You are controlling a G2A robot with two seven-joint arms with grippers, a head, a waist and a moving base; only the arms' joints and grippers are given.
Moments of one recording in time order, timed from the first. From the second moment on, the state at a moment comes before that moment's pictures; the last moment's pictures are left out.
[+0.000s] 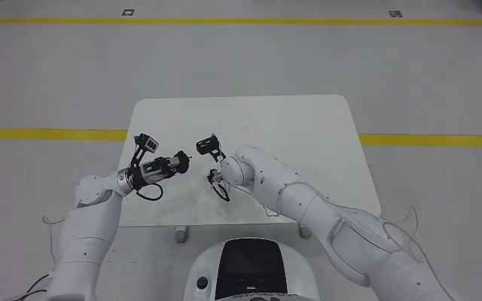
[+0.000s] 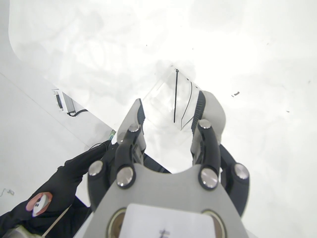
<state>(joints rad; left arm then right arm) 1.29 -1.13 -1.53 -1.18 -0.59 -0.34 -1.39 -0.69 -1.65 0.43 -0.87 -0.61 0.22 0.86</state>
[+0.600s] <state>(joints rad) 1.29 -1.13 -1.53 -1.18 -0.59 -0.34 -1.39 -0.67 -1.71 0.41 -0.75 -0.63 0.16 0.98</state>
